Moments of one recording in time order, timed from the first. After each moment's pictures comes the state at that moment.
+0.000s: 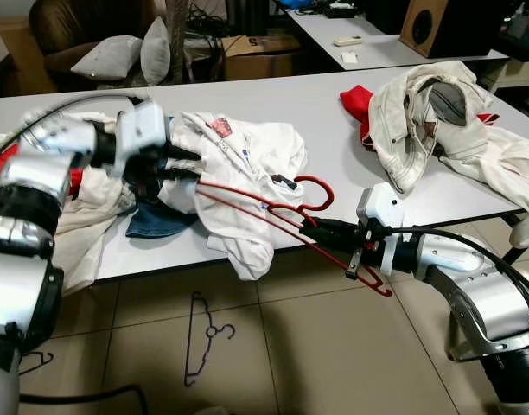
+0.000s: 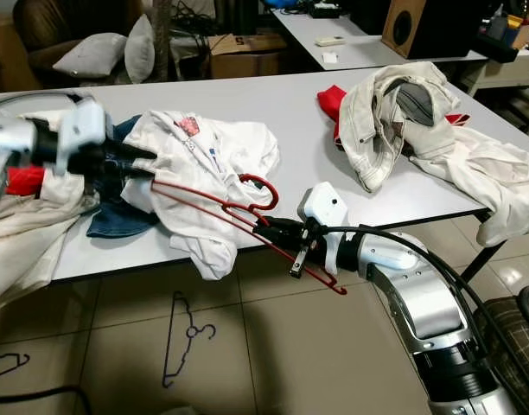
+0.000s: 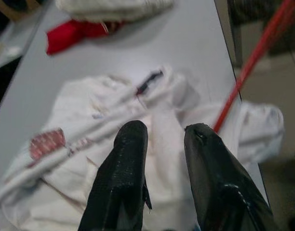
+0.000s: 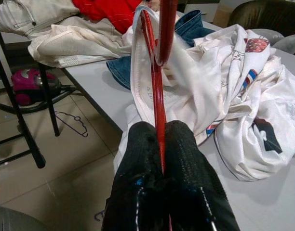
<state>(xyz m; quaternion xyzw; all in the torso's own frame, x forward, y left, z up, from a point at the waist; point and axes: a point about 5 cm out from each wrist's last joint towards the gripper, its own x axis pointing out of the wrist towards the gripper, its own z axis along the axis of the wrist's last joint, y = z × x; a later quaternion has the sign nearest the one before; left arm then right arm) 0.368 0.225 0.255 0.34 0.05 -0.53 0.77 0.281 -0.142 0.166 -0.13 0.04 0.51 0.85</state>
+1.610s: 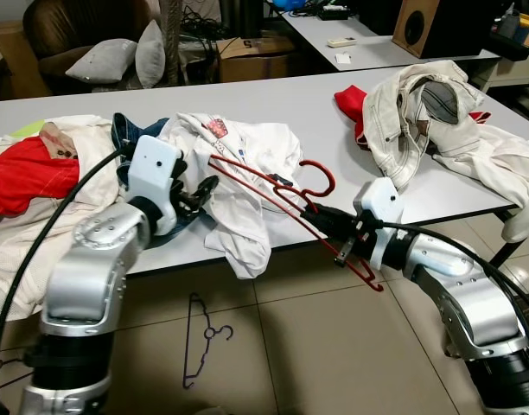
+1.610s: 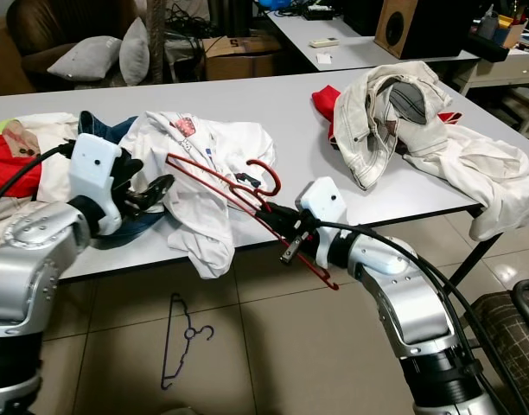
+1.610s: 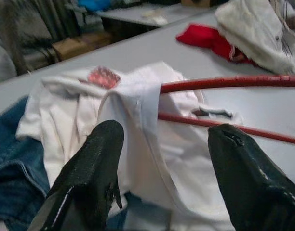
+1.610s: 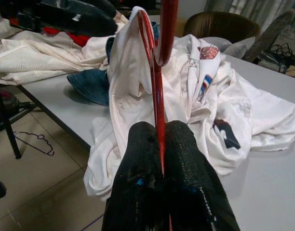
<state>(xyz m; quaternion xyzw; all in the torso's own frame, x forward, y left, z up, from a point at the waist) 0.304 0.167 0.201 0.09 0.05 -0.18 0.98 0.286 -0.134 0.167 -0.12 0.01 0.44 0.89</state>
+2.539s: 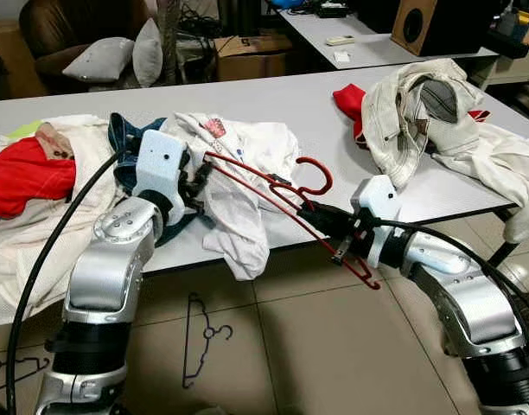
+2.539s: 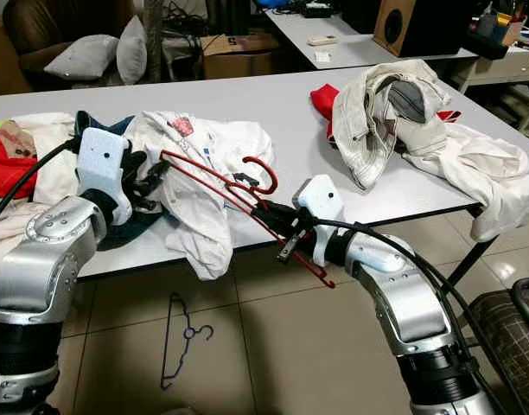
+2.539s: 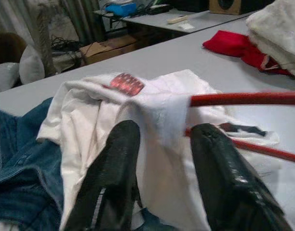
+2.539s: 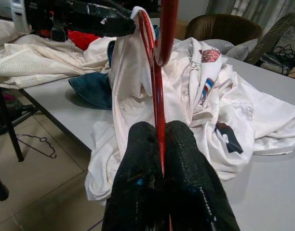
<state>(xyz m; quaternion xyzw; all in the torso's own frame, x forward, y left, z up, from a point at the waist) 0.320 0.166 0.193 0.08 0.05 -0.13 0.99 0.286 -0.132 0.167 -0.12 0.01 0.44 0.89</state>
